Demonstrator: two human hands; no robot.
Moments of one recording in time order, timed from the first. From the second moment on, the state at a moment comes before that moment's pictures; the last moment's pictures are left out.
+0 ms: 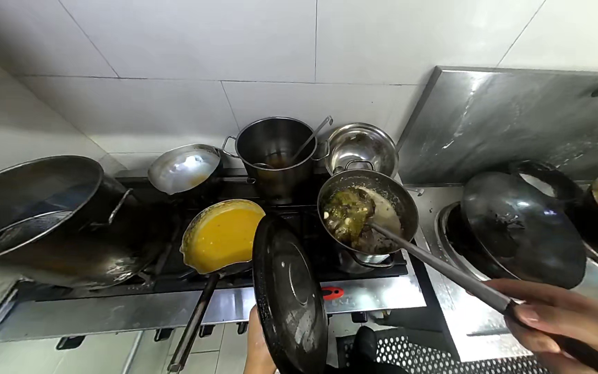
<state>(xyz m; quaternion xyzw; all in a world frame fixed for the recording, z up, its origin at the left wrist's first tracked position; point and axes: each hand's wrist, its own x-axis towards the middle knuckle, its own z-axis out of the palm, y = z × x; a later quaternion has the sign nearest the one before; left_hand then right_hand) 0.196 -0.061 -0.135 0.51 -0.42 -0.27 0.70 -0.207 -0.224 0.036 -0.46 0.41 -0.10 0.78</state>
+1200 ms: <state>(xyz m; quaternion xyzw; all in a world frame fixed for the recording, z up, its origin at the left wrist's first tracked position) 0.205 -0.063 -0.135 0.57 -0.40 -0.26 0.67 -0.195 -0.228 0.051 -0.43 0.42 -0.12 0.80</state>
